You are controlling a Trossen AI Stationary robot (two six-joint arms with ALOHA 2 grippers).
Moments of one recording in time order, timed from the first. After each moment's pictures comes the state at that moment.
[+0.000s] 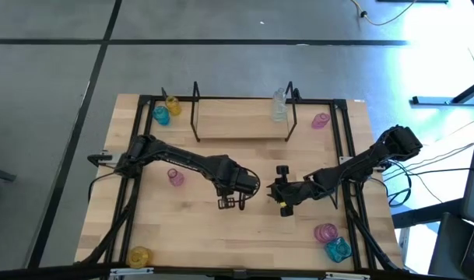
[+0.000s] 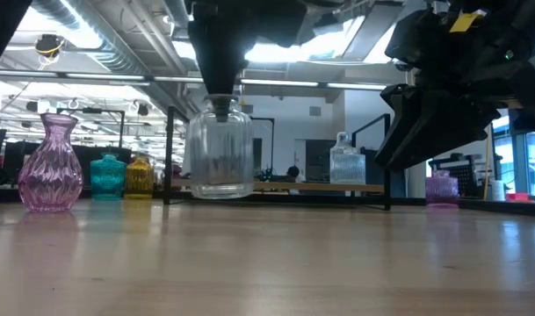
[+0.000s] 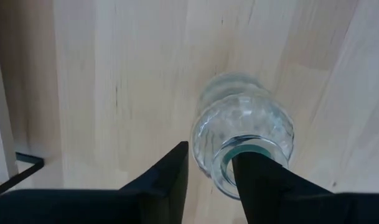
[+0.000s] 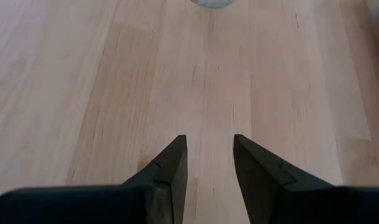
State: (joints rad) left arm -0.21 2.09 1.90 -1.36 -0.17 -0.41; right arm 0.42 1.49 0.70 -0.10 0.36 0.10
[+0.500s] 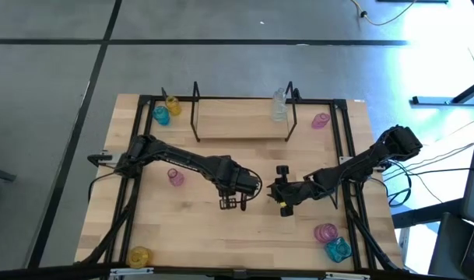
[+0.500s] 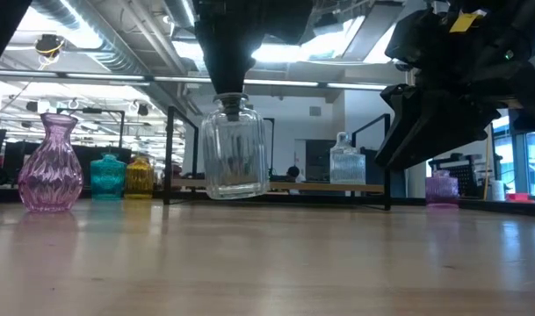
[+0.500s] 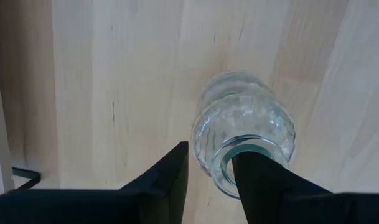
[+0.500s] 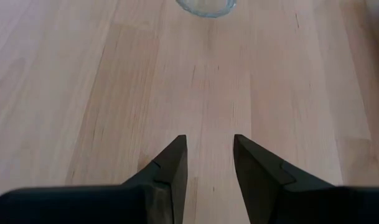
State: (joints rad) left arm -0.21 2.09 1.90 -1.31 -0.18 -0.39; right arm 0.42 1.49 0.70 -0.10 0.35 0.10
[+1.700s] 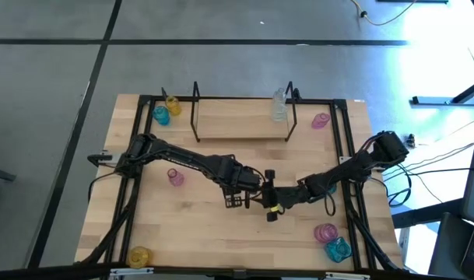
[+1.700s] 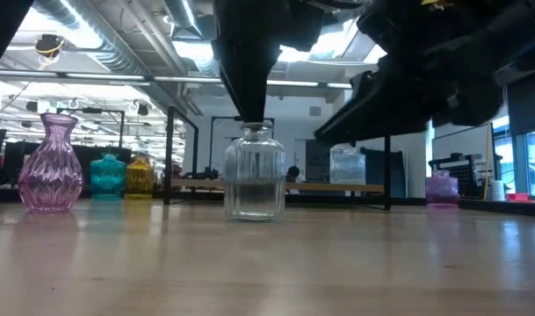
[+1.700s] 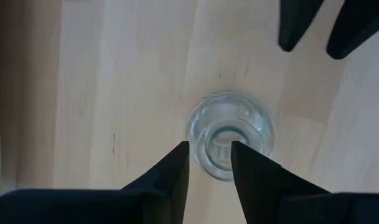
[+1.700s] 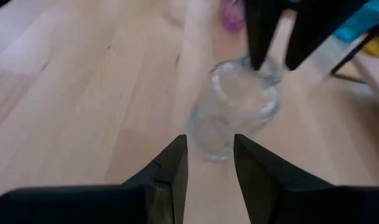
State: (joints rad) left arm -0.19 2.09 1.84 -1.16 -0.21 -0.38; right arm 0.42 1.66 0.70 0.41 0.41 -0.01
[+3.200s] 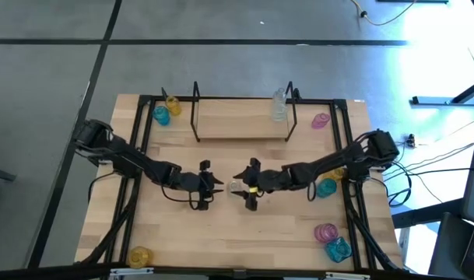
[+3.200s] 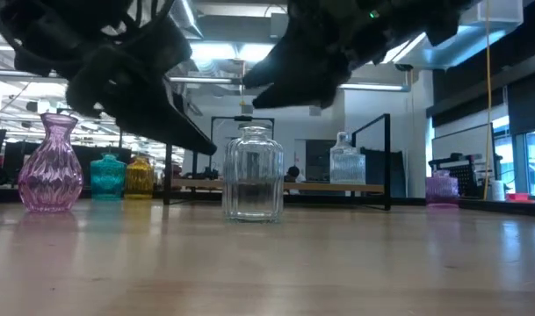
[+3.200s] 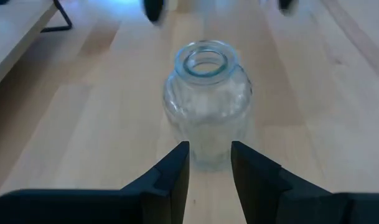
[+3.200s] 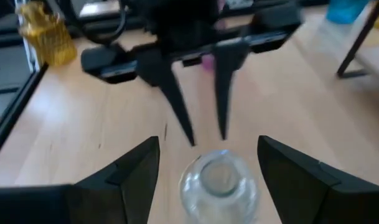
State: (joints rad) left arm -0.30 1.55 0.54 0.43 -0.34 -0.13; right arm 0.26 1.74 0.98 0.26 0.24 0.26
